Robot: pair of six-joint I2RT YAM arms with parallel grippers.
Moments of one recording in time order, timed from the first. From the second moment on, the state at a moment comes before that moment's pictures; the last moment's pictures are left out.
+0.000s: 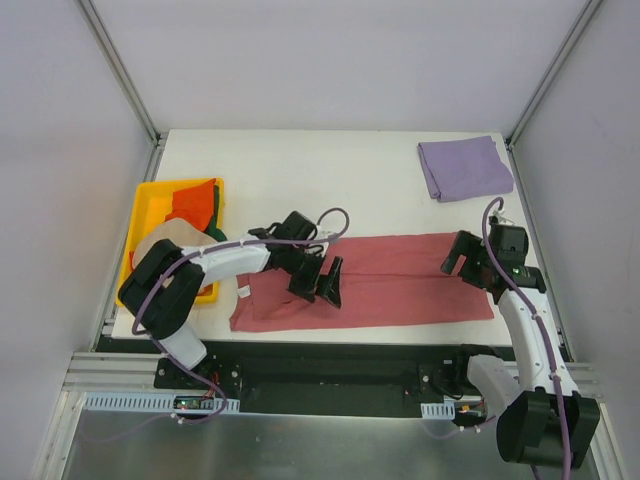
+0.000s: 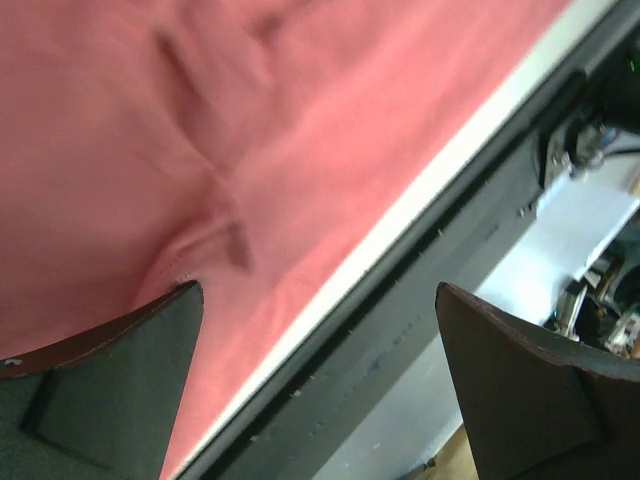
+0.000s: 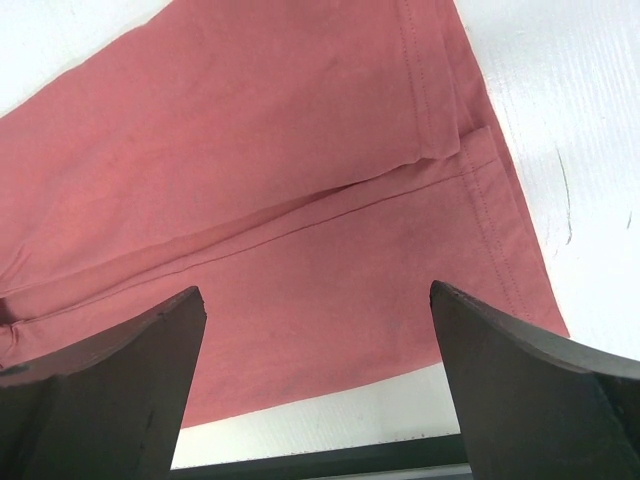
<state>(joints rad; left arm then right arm) -0.68 1.67 0.95 -0.39 0.60 -0.46 -0.08 0.91 0.67 -0.69 -0.05 0.31</state>
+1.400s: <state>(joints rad) -0.40 1.93 1.28 -0.45 0.39 -0.74 0.06 1.51 0.81 -0.43 -0.25 0.36</state>
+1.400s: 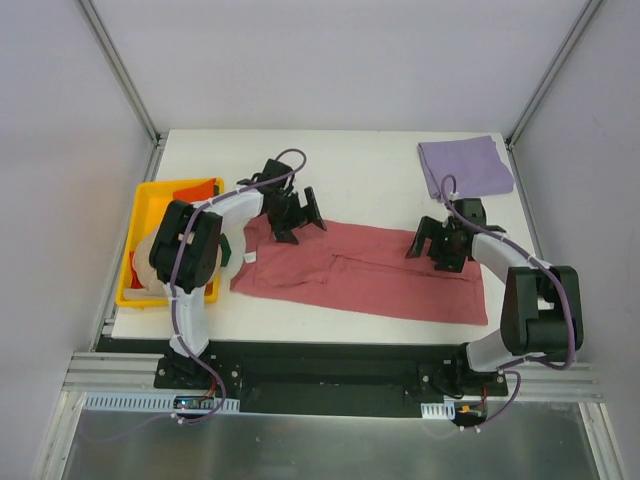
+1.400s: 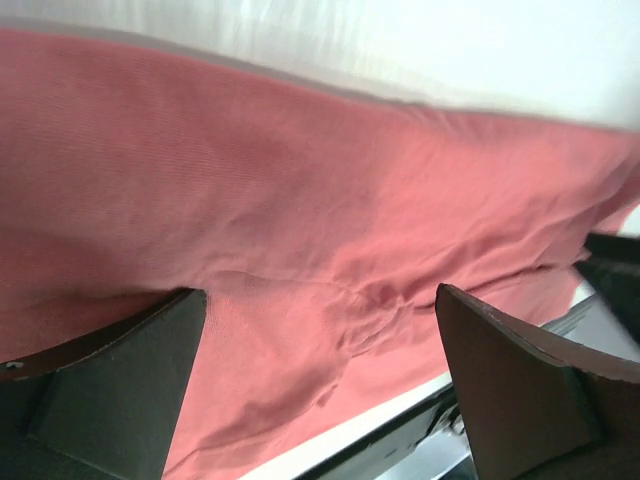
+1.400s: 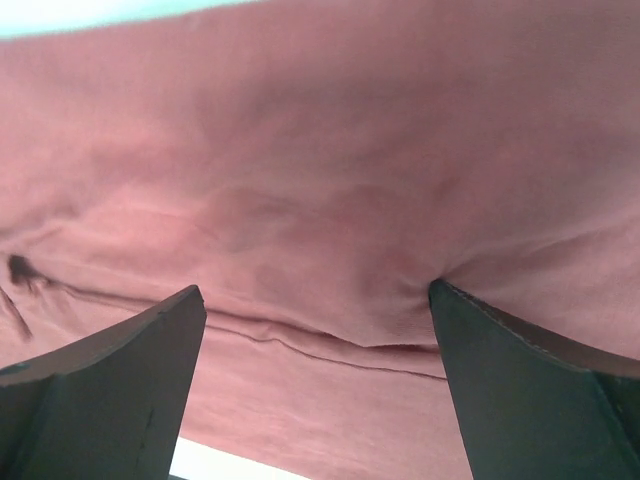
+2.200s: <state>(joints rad) -0.41 2.71 2.42 -0.10 0.49 -0.94 0.80 1.17 0.66 -0.45 -0.29 0.58</state>
